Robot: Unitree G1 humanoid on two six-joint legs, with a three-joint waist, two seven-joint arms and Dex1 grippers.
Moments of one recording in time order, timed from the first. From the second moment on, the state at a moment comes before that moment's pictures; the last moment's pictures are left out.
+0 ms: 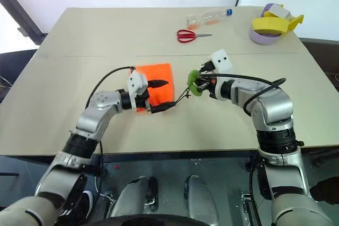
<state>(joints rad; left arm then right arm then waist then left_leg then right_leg) -0.66 0.32 -0.18 0.31 -0.23 0.14 -1.01 -0.64 -0.53 0.00 -0.17 0.45 1.10 0.49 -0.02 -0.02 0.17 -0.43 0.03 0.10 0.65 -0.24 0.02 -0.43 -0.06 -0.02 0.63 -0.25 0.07</state>
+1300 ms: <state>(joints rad) -0.85 0.22 -0.14 0.81 -0.21 0.01 -1.29 -0.63 -0.53 0.01 -0.17 0.39 0.79 0.60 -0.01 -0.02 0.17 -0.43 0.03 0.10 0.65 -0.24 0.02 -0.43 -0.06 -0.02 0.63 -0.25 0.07</state>
